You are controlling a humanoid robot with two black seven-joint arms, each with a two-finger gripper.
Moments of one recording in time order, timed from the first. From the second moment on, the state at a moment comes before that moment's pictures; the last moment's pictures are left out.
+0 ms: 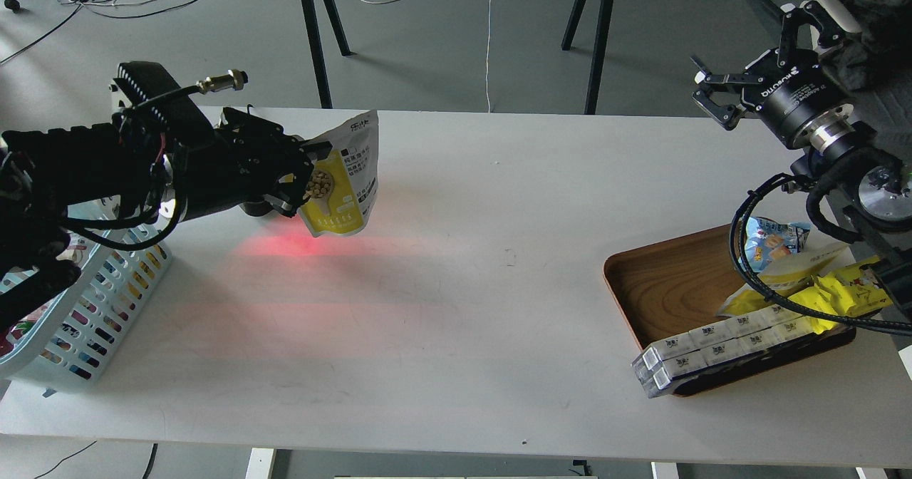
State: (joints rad) left arm -0.68 0.91 -0.77 -1.76 2.11 -0.48 -0.14; right arm 0.75 -0.52 0.83 0.81 0.36 0.45 -0.06
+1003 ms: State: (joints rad) left arm -0.75 0.83 -0.63 -1.74 2.18 -0.49 -0.07; right arm 0.75 -0.52 0.83 0.81 0.36 0.45 -0.06
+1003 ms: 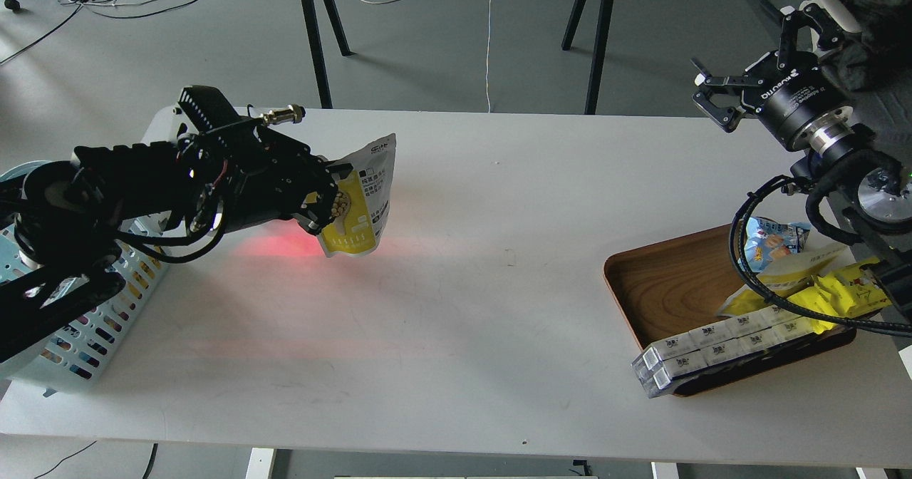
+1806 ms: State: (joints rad) left arm -0.89 0.82 -0.58 -1.74 2.18 -0.49 -0.05; right arm 0.75 -0.49 0.83 0.81 0.36 0.45 -0.06
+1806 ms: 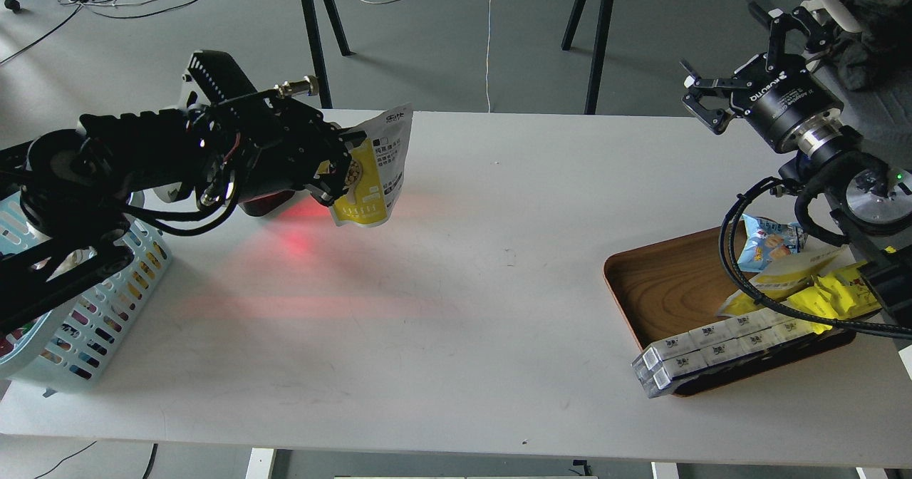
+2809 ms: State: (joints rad) left arm -0.92 0.95 -0.46 -1.73 2.18 -0.49 -0.06; right arm 0.75 -0.49 0.83 0.81 0.36 0.45 -0.06
